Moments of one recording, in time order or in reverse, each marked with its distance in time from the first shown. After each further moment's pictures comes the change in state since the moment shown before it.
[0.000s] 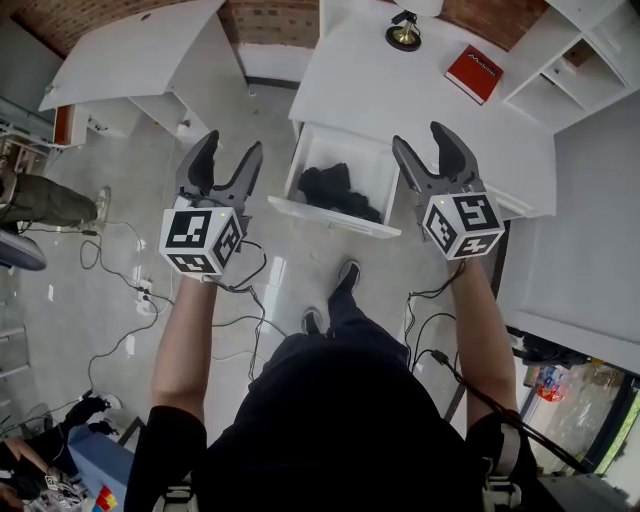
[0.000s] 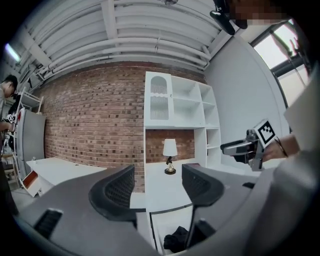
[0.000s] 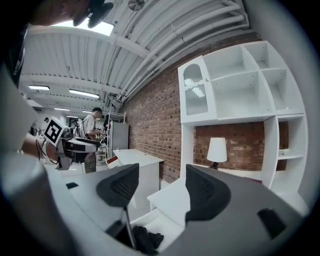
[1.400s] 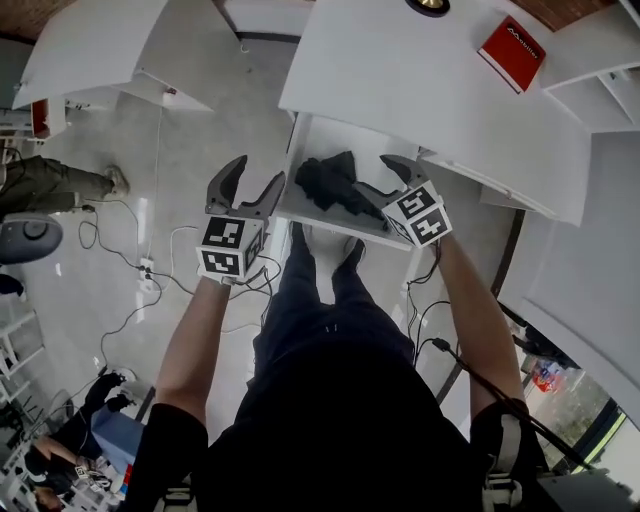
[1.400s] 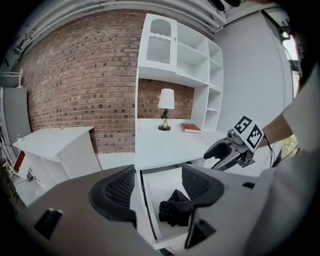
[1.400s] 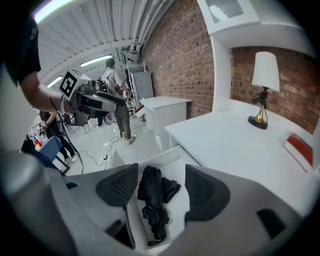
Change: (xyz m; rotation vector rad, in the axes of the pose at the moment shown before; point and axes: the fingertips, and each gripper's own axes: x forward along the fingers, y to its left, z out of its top) left arm 0.129 0.005 -0.199 -0.024 0.433 -0.111; right arm 0.132 0.017 -0.275 -0.055 0.597 0.396
